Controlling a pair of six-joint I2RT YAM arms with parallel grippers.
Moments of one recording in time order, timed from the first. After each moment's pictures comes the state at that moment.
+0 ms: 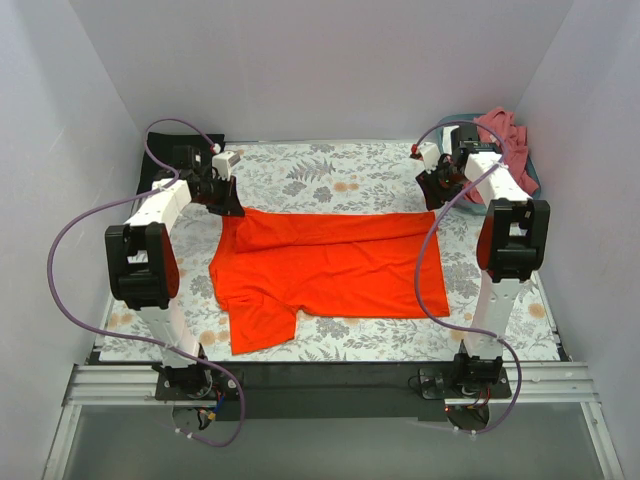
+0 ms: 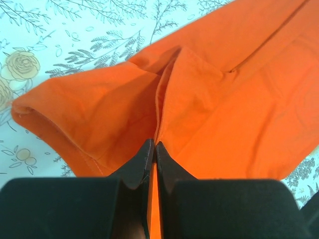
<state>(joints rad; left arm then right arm) 0.03 1.86 1.43 -0.62 0.63 0.27 0.02 2.07 1.75 -0.88 -0.33 -0.71</state>
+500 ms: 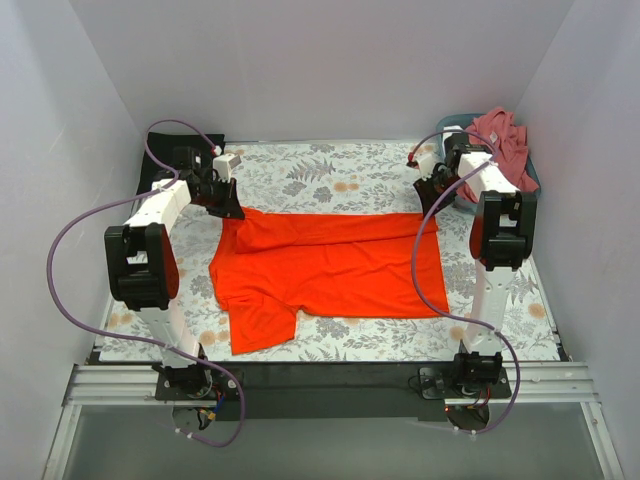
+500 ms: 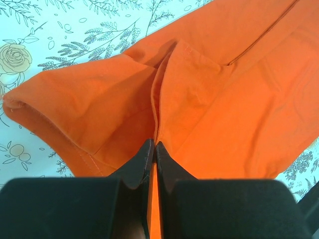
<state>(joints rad) 0.03 1.85 1.42 -0.65 0.64 0.29 0.01 2.23 1.85 -0.97 -0.36 -0.67</state>
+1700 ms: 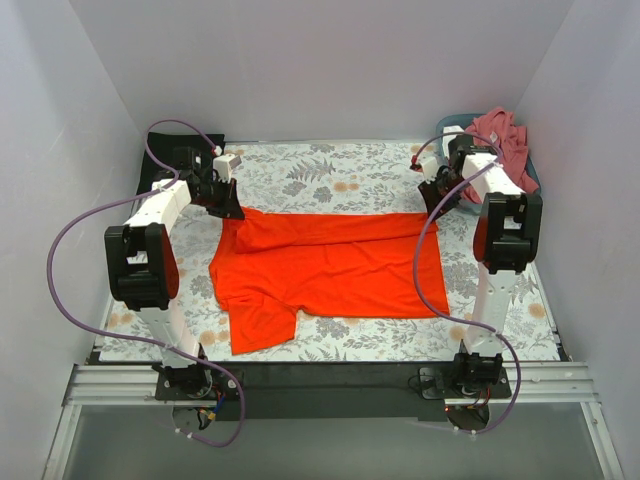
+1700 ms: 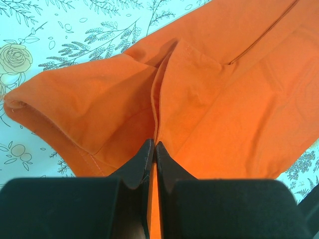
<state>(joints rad) 0.03 1.85 1.41 -0.65 0.64 0.30 0.01 2.18 1.80 -1.00 -0.35 -0.68</state>
